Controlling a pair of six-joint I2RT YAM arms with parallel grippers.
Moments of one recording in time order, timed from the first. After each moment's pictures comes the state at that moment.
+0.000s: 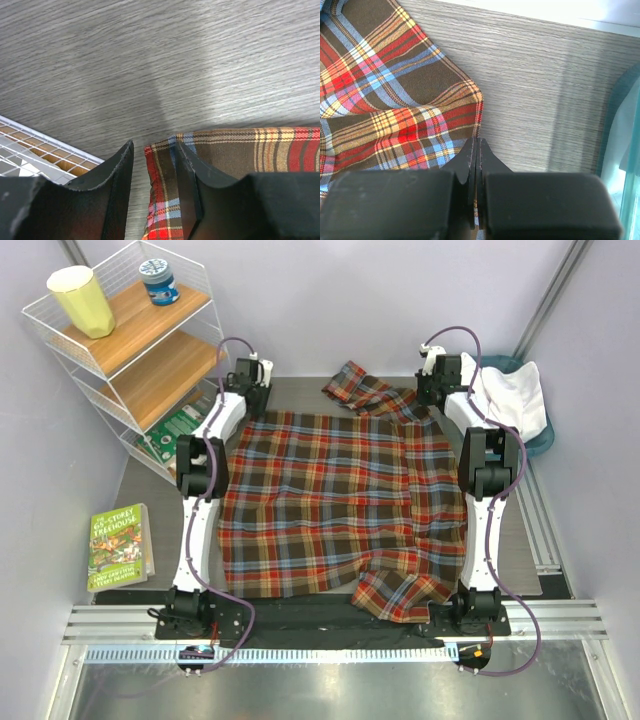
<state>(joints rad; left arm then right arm) -0.16 2.60 2.33 -0.54 -0.06 0.17 0.02 2.39 1.98 -0.20 -0.12 -0.10</state>
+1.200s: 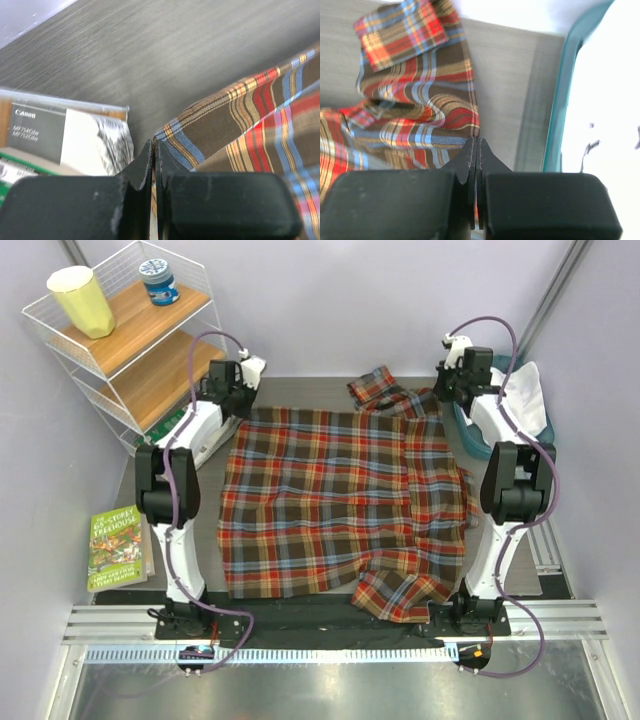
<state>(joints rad) -0.13 2.10 1.74 -0.32 0.14 0.33 -0.04 2.04 1.71 -0.19 -0.20 -0.12</state>
